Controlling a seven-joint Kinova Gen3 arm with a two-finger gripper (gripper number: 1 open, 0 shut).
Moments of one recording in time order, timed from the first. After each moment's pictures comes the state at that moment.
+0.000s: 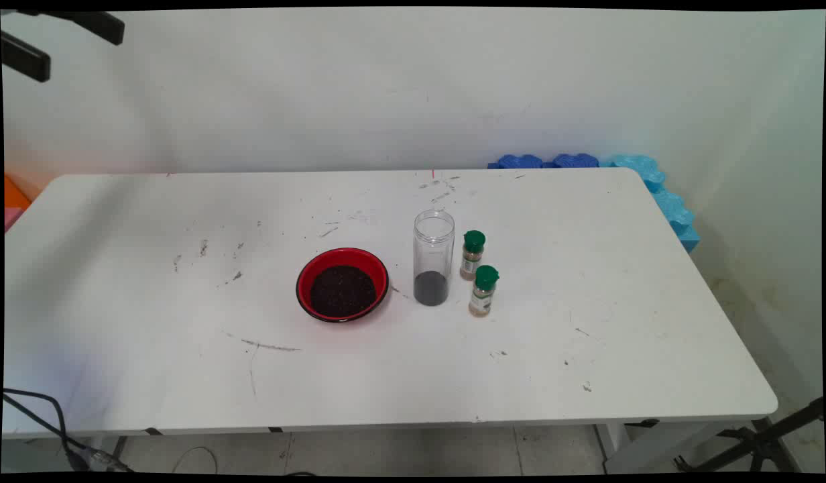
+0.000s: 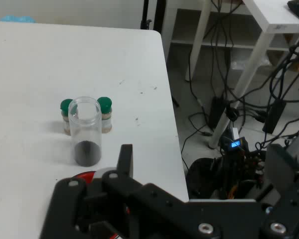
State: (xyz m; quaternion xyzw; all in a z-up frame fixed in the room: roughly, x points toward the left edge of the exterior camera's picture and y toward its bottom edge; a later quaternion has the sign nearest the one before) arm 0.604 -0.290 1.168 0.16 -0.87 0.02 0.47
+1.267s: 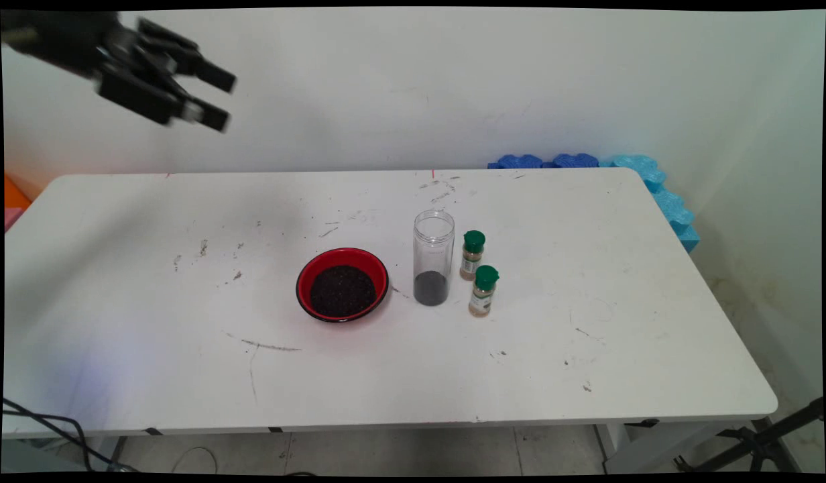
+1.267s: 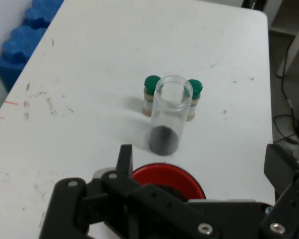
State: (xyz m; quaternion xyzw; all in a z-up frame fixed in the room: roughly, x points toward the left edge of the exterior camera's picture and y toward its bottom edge) arm 0.536 -0.328 1.087 0.27 -0.86 0.10 0.43
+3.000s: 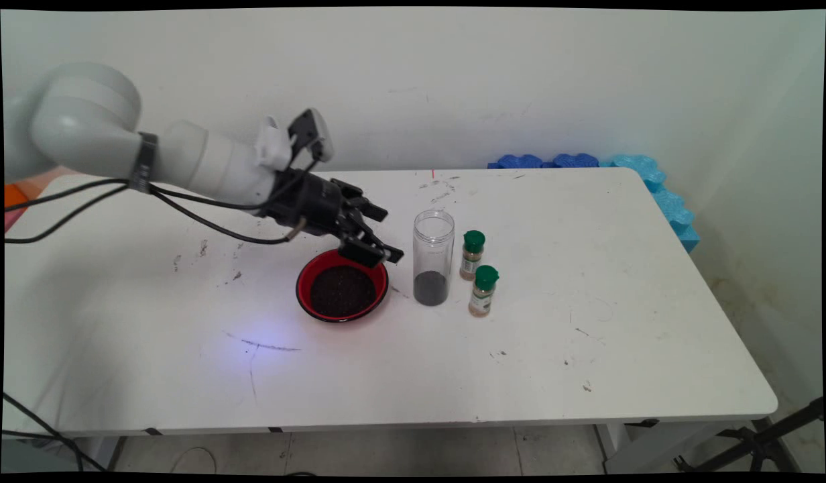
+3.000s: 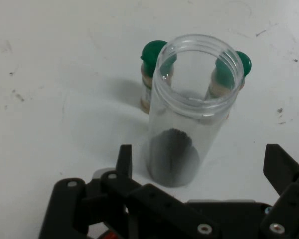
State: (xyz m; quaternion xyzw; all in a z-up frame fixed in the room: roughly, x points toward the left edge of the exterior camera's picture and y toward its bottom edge) arm 0.373 -0.386 0.875 0.29 -0.86 0.11 0.39
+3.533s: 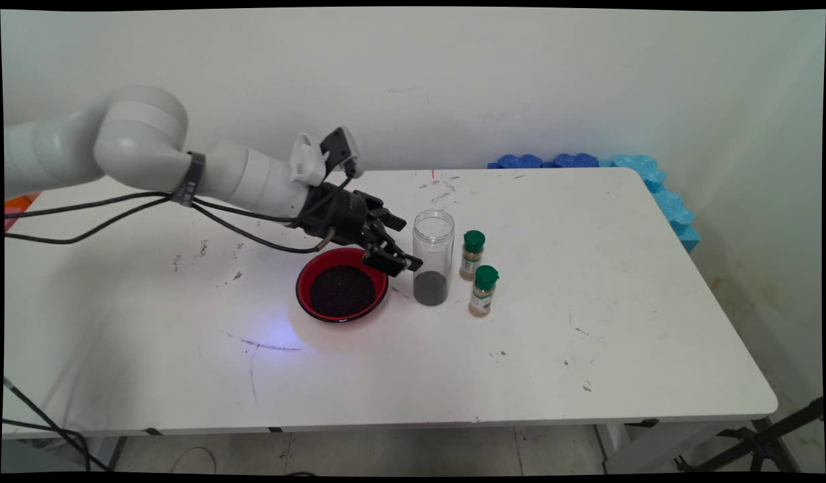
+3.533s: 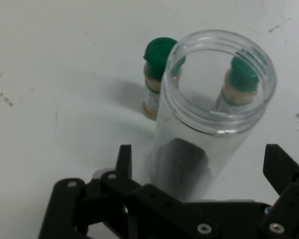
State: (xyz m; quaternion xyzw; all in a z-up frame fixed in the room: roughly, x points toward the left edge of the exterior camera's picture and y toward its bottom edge) arm 0.350 -0.408 0.845 0.29 -0.87 0.11 0.39
